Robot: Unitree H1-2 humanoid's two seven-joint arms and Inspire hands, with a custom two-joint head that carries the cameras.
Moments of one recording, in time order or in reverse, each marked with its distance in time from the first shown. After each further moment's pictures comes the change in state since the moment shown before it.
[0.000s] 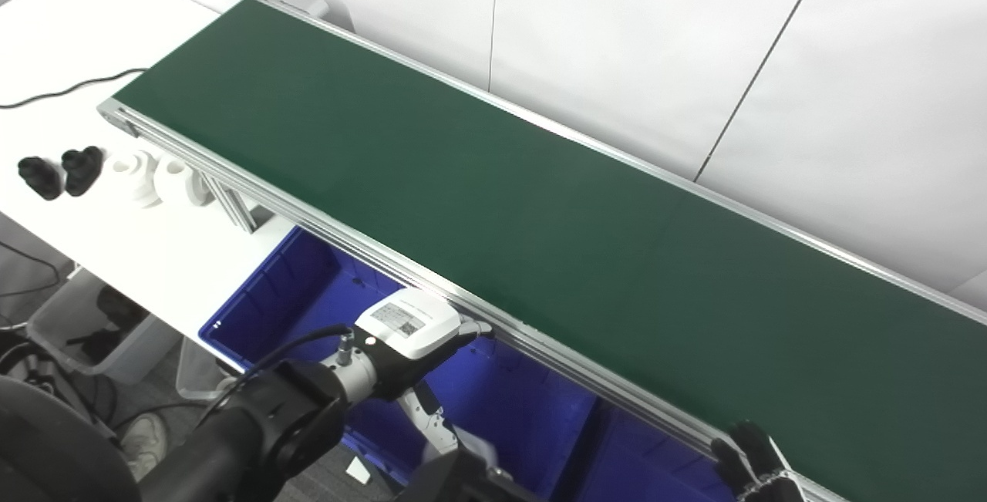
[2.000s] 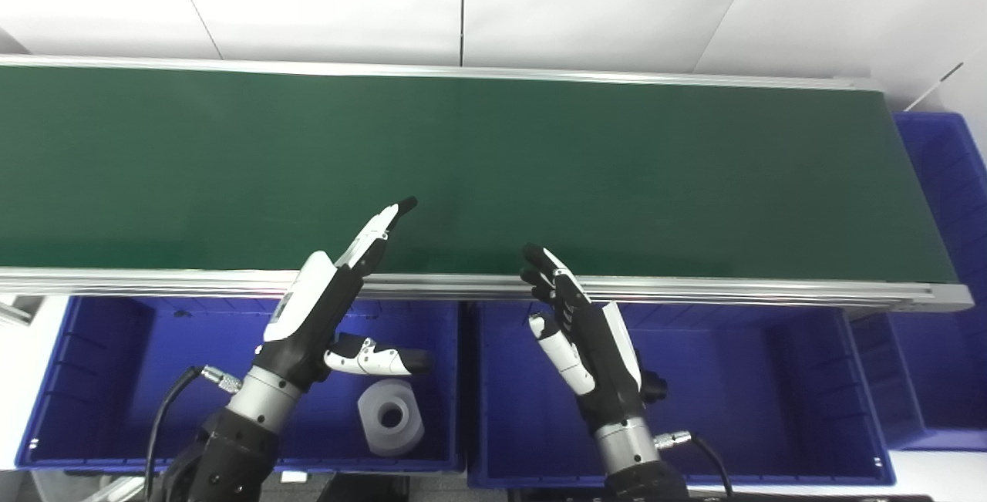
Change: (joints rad) left arm -0.081 -0.171 0.013 0.314 -0.756 -0.325 0.354; right arm -0.065 0.204 0.134 0.115 -0.365 0.037 -0.213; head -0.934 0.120
